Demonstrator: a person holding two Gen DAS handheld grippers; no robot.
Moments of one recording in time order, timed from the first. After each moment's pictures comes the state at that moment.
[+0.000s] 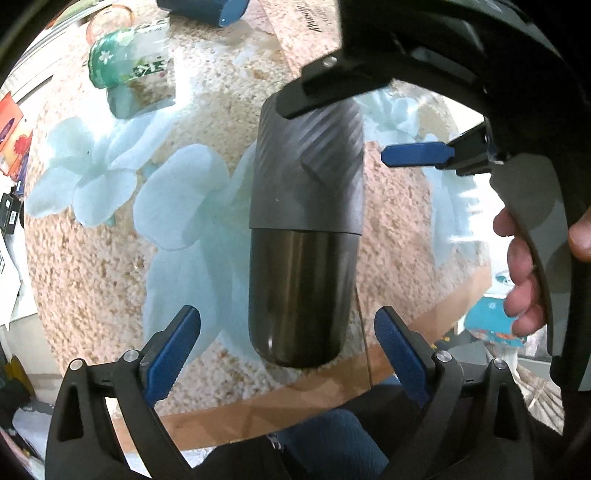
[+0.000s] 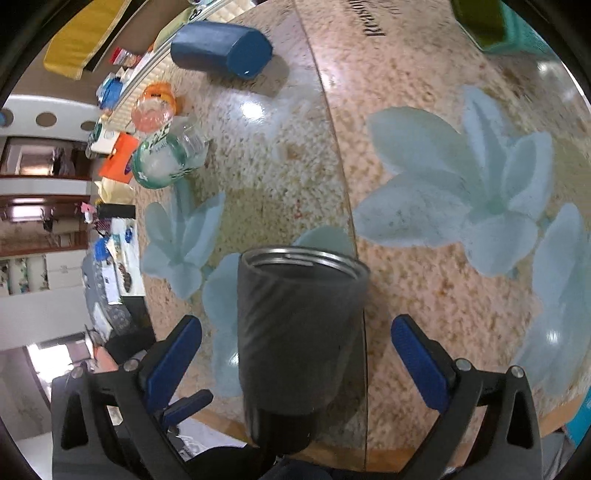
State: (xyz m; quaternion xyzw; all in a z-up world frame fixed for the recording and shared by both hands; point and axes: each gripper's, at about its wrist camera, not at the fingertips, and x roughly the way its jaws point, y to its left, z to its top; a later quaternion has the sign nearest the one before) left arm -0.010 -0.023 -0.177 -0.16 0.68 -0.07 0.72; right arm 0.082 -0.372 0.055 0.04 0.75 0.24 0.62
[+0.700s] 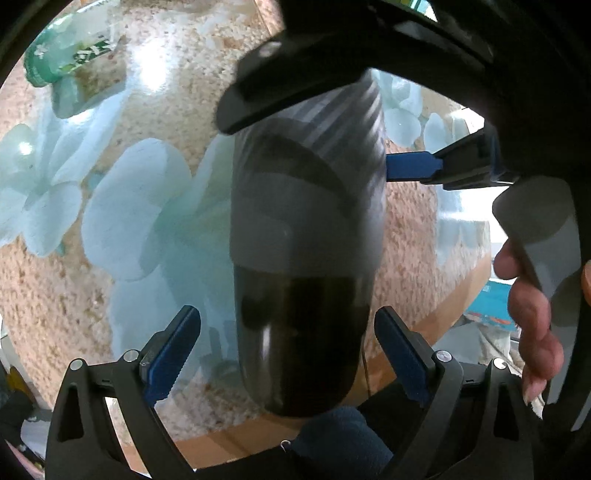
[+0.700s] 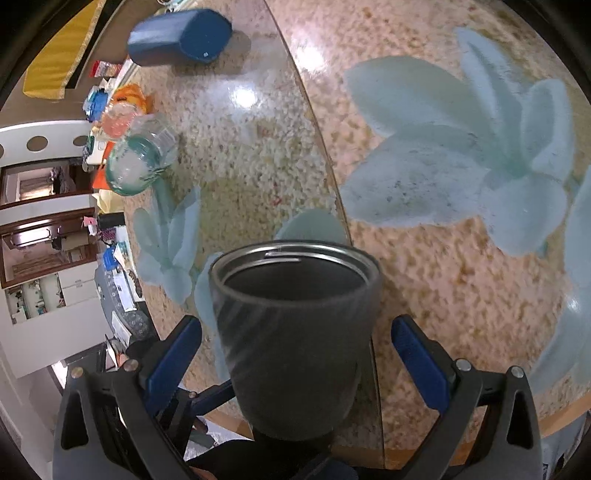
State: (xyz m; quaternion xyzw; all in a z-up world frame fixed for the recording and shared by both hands) left arm 0.048 -0.041 -0.223 -0.16 0.71 -0.11 0.68; right arm 0.073 -0.332 0.008 0.07 0.78 0.21 0.58
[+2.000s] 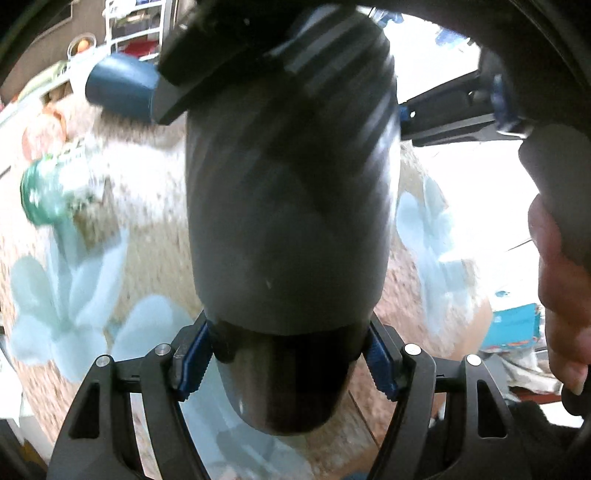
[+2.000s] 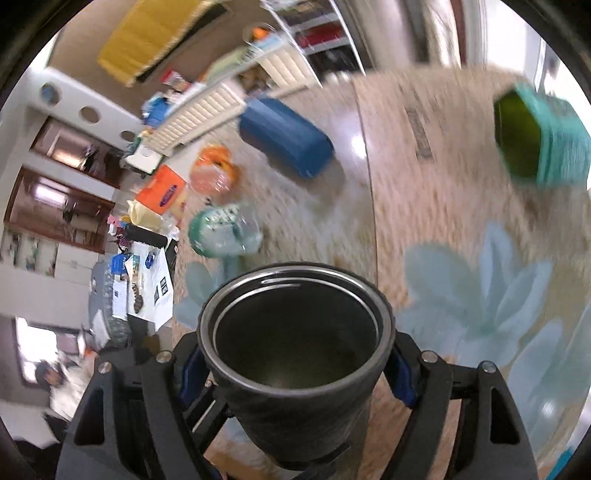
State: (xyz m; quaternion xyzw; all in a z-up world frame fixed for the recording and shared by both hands) left arm 0.074 -0.038 -0.176 -0.10 0.57 -0.13 0.81; right arm 0.096 -0.322 0.099 0.01 0.63 0.32 0.71
